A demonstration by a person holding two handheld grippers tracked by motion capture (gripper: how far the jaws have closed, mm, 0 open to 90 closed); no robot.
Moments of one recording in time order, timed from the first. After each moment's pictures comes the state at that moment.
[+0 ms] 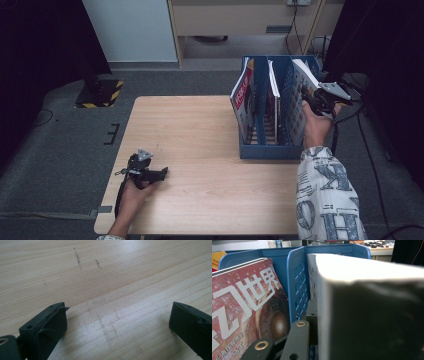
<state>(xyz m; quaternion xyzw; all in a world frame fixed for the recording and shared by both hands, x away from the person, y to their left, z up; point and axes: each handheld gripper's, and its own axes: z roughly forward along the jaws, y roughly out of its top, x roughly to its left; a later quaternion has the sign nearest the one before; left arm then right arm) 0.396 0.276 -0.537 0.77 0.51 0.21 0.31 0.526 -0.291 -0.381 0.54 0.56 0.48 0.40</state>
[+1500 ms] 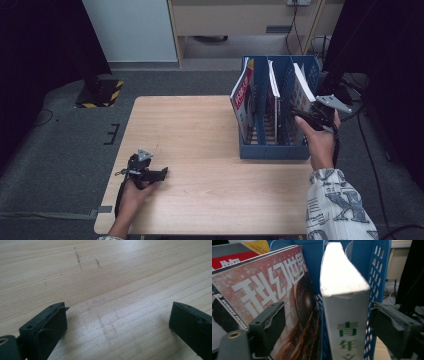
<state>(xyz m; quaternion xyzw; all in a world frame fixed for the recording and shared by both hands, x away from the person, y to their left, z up) 0.396 0.276 -0.537 0.77 0.51 0.21 0.31 0.475 -0.276 -0.383 0.53 0.60 0.49 0.36</state>
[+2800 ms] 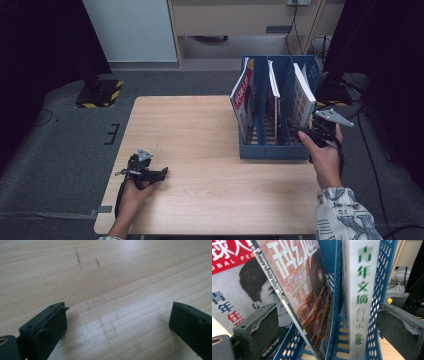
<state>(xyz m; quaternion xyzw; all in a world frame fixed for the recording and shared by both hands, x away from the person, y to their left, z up) 0.395 0.276 -0.537 0.77 0.51 0.21 0.31 0.433 -0.273 -0.396 0.53 0.63 0.47 0.32</state>
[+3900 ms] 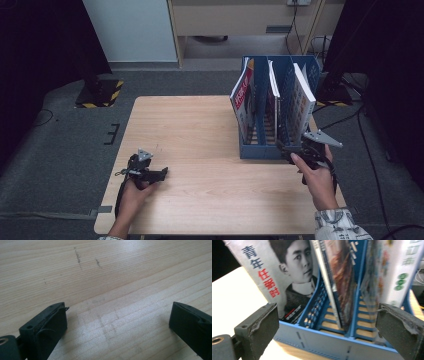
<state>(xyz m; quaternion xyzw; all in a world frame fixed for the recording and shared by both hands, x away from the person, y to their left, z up) 0.395 0.276 -0.537 0.77 0.51 0.21 0.31 0.390 -0.248 -0.429 0.52 0.67 0.46 0.28</state>
